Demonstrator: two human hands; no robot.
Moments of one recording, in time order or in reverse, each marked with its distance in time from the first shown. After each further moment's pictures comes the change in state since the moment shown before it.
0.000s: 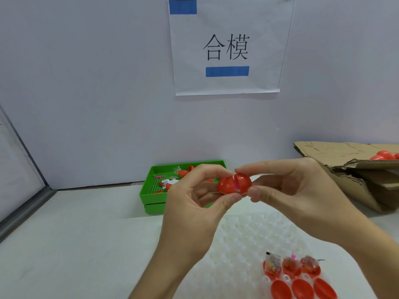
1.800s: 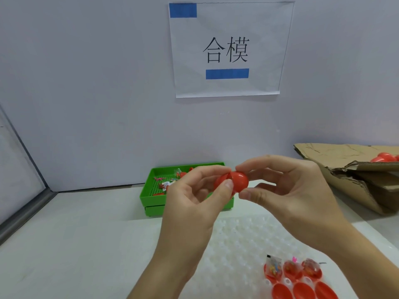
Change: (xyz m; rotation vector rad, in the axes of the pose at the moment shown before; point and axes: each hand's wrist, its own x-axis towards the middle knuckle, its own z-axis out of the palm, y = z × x) left_hand 0.000 0.000 0.003 -0.162 0.064 -0.185; right_hand 0.004 0.010 0.015 0.106 0.166 -0.108
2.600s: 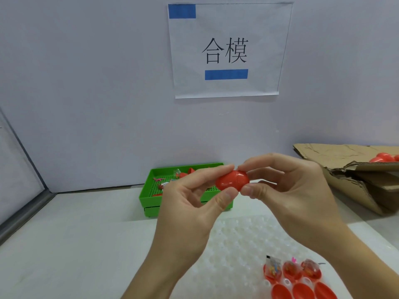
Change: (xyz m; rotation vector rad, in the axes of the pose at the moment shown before) left_hand -0.001 0.011 -0.003 0.023 -0.092 0.120; right_hand 0.000 -0.001 0.003 -0.009 0.066 -0.024
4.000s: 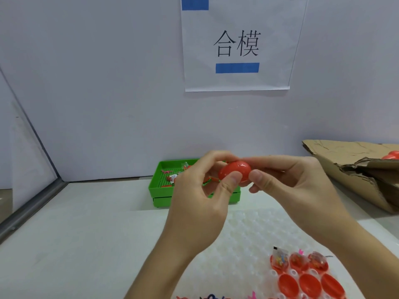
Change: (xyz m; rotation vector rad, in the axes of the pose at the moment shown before) left_hand -0.002 0.004 -0.005 0.365 0.020 0.083; right_hand -0.003 -0.009 0.008 0.038 -0.076 0.089
